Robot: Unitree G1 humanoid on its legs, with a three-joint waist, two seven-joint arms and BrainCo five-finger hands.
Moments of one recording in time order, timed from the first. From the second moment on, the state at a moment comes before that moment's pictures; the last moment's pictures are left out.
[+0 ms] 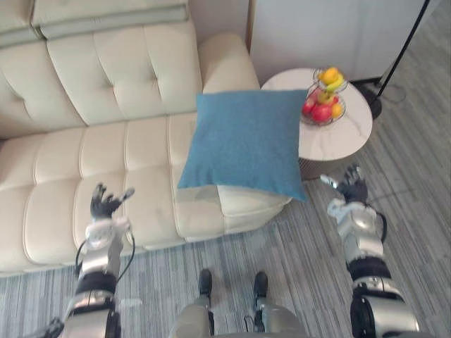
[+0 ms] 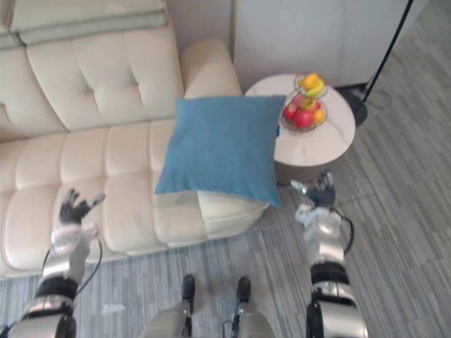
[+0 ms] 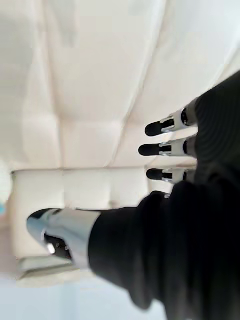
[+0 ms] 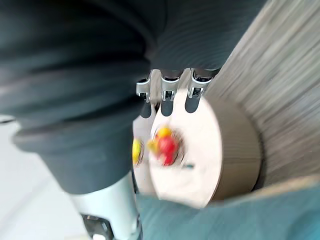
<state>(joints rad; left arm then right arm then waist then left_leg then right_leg) -0.47 0.41 0.16 0.69 -0.32 -0.08 0.22 -0.53 -0.31 -0.20 0.61 0.33 -0.05 -0.18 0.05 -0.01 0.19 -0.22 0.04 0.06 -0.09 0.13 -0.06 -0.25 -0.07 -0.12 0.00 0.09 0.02</state>
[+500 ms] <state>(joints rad) -0.87 0.32 -0.09 0.94 -0.33 -0.07 0.23 -0.91 -0.31 0.00 0.85 0.37 -0.03 -0.20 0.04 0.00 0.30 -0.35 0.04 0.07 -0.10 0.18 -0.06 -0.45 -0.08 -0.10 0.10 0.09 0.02</state>
